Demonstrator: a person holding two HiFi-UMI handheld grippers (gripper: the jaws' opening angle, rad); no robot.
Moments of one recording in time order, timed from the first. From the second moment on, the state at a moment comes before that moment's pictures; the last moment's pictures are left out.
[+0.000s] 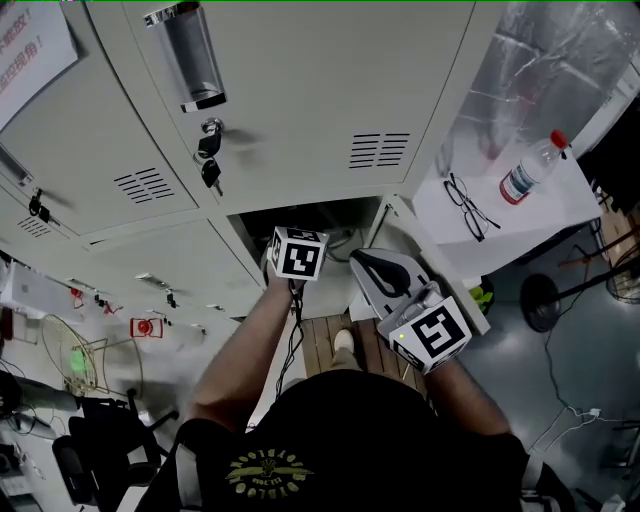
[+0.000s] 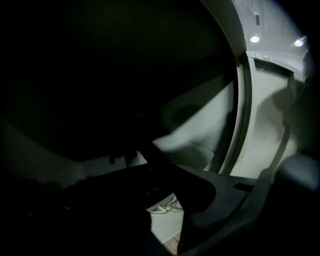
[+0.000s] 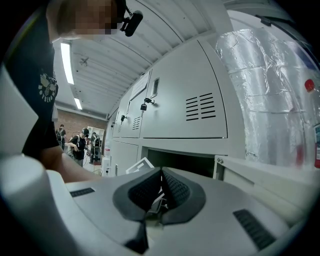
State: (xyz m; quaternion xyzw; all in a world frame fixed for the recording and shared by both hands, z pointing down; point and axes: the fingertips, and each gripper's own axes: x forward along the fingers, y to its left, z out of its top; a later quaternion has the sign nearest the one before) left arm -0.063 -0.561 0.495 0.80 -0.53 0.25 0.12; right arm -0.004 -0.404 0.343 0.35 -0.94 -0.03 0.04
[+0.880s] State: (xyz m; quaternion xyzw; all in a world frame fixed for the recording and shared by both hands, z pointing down) left arm -0.099 -0.462 0.407 0.83 -0.54 0.11 0.04; right arm 0.009 -0.403 0.333 0.38 -0.92 -0.03 0.04
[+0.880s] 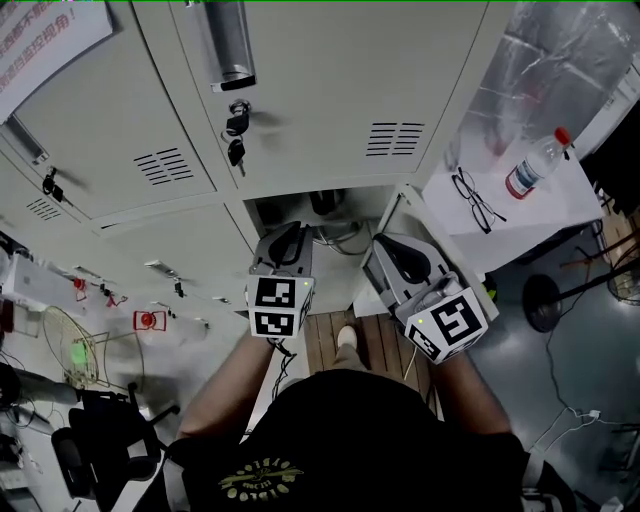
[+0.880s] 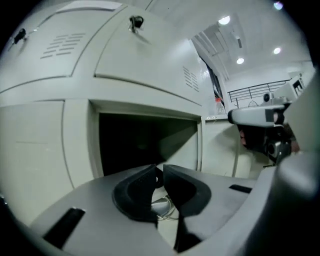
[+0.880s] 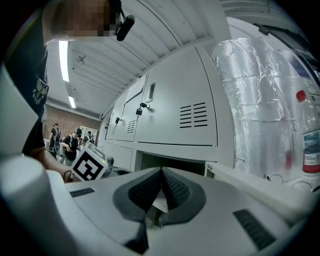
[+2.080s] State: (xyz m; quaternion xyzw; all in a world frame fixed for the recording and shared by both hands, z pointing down) left arm -0.179 -0.323 0.307 0.80 -0.59 0.05 -0.05; right arm 0.006 -0.336 0.305 0.41 -0.91 -0.08 0.04
